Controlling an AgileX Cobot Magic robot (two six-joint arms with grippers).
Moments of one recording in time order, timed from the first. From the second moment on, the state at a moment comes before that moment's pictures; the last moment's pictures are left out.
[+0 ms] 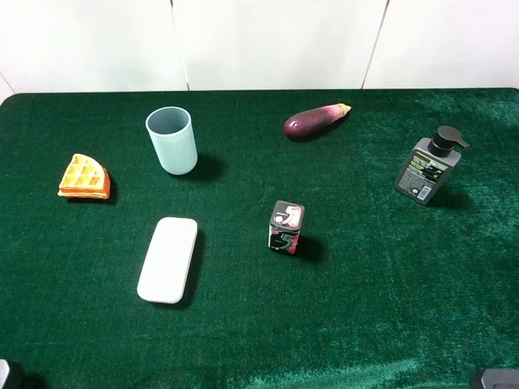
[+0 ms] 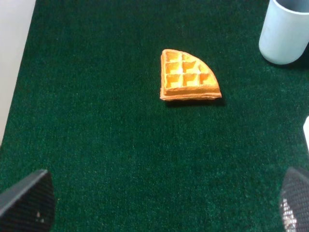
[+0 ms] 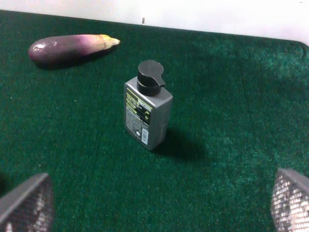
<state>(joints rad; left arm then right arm) -0.07 -0.01 -0.50 0.12 1.07 0.00 -0.04 -0.01 -0.50 0.11 1.04 -0.24</state>
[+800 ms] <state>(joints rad) -0.07 -0.01 -0.51 0.12 1.06 0.00 -0.04 -0.01 -0.50 0.11 1.04 -0.24</state>
